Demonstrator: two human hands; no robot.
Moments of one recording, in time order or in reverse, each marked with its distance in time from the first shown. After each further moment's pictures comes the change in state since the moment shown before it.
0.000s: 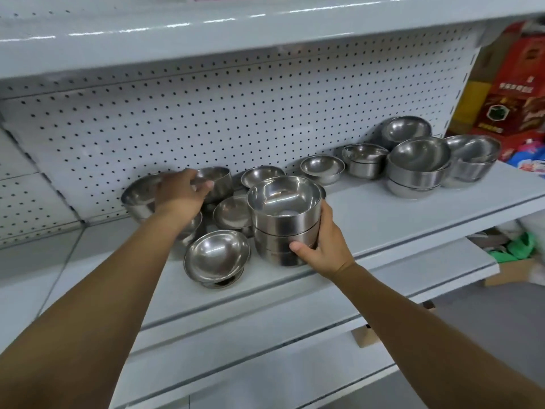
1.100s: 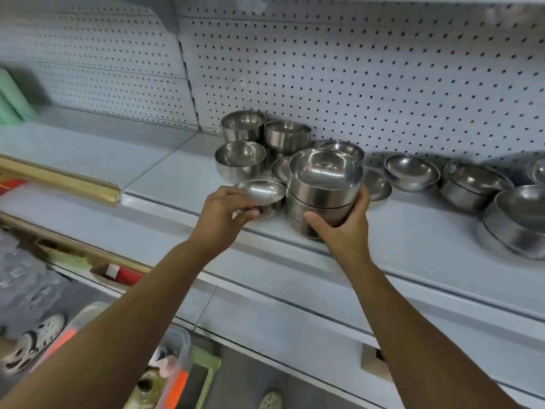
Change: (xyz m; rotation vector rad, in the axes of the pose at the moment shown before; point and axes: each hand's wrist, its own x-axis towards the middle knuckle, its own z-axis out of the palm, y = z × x) left_hand -0.219 0.038 0.028 -0.209 0.237 -0.008; right_hand 0.013 0.008 -0.021 0.309 -0.261 0.112
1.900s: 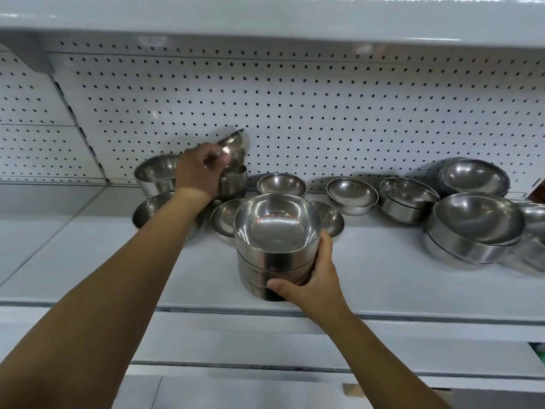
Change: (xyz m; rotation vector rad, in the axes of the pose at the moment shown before) left_hand 0.222 0.008 0.047 -0.195 0.132 -0.087; right_hand 0.007 0.003 -0.001 -0.011 0.016 0.034
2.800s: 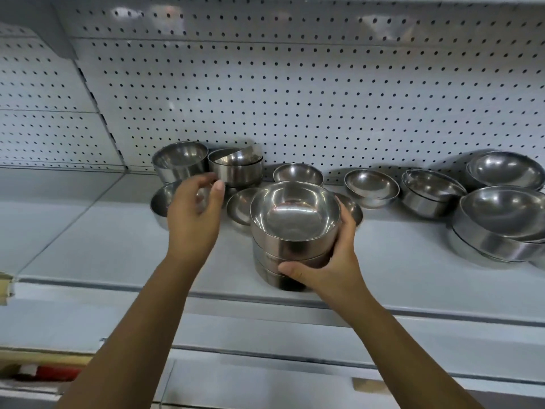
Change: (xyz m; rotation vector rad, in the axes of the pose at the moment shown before) left_hand -0.111 -0.002 -0.032 -0.206 0.123 -0.141; right_hand 0.000 -0.024 -0.002 0.041 -0.052 -0.016
